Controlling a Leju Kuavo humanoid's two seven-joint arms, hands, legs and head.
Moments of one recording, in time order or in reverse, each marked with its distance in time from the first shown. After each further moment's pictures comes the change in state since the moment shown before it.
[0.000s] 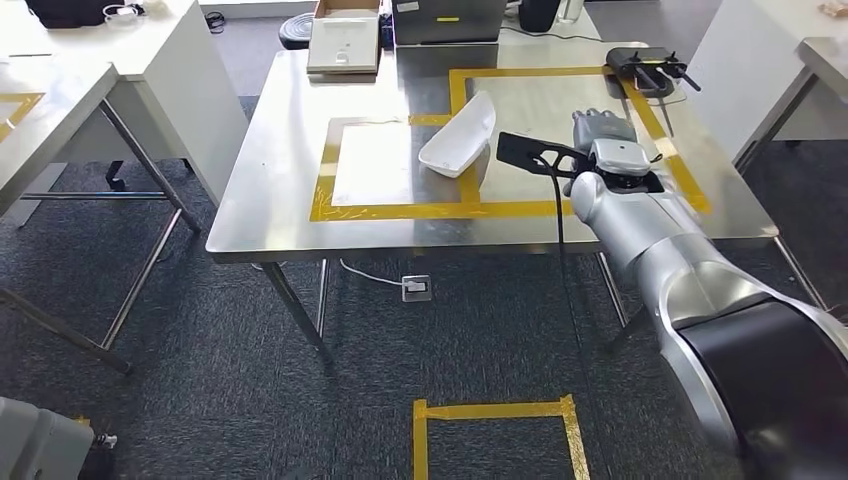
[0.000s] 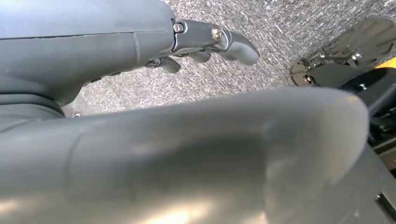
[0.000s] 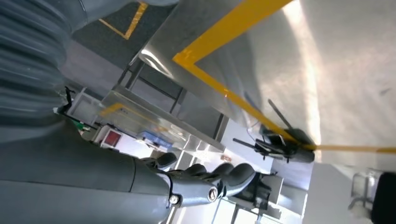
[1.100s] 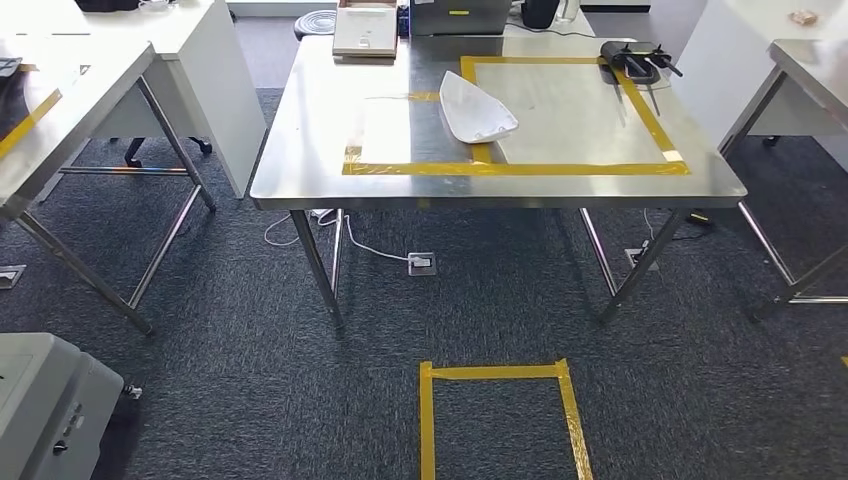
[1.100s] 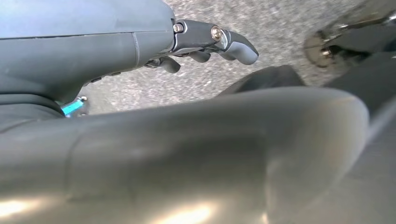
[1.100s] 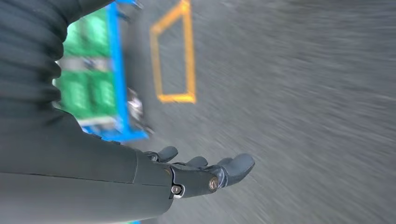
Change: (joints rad) left arm 0.079 -0.018 0.017 0.005 0.005 0.000 0.002; right arm 1.135 -0.086 -0.612 0.043 -0.666 -0.287 0.211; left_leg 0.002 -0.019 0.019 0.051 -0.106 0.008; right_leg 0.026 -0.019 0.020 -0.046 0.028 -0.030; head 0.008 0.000
